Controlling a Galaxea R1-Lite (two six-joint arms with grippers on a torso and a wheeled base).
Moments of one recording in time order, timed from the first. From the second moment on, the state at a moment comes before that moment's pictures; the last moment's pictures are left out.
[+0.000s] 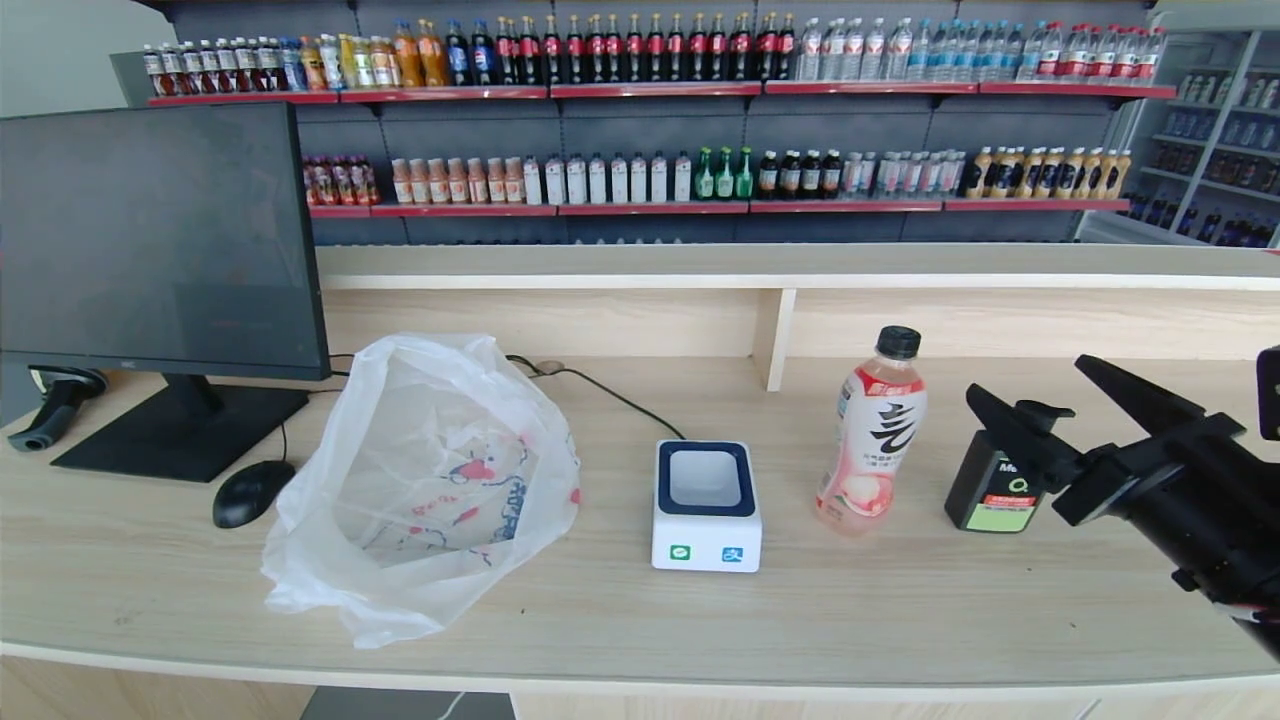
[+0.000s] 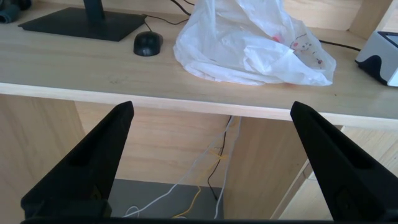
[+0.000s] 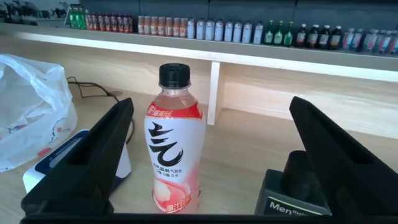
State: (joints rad) left arm 0.00 0.00 0.00 0.01 0.00 -0.01; right arm 0.27 1.51 -0.16 -1.57 0.03 -0.06
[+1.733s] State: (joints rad) left arm 0.00 0.00 0.00 0.01 0.00 -0.01; right arm 0.49 1.80 -0.22 -1.57 -0.29 0.04
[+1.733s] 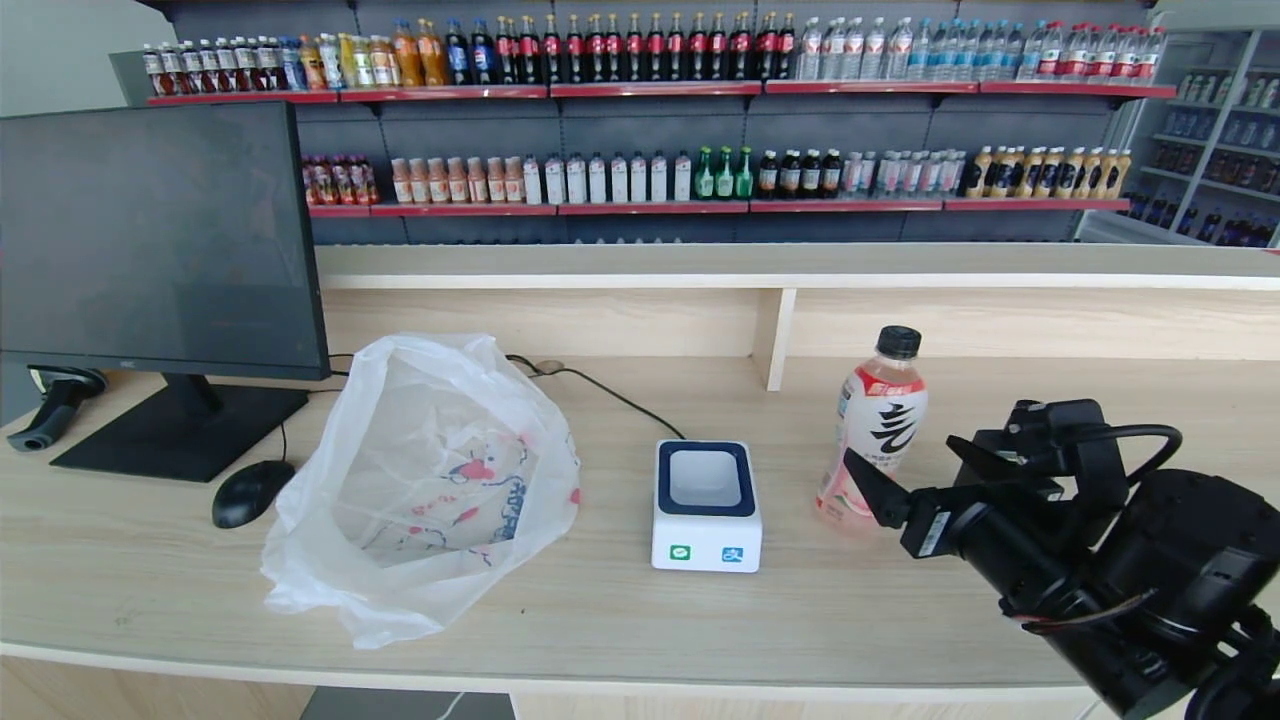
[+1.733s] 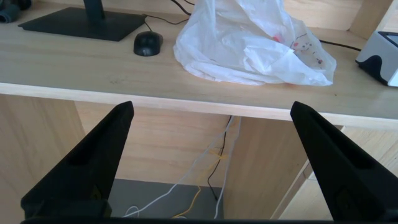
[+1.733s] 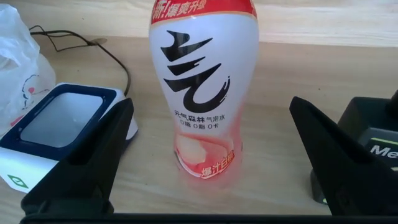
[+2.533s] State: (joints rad) left arm 0.00 0.00 0.00 0.01 0.00 -0.01; right arm 0.49 1.89 -0.27 -1.57 -0.29 0.05
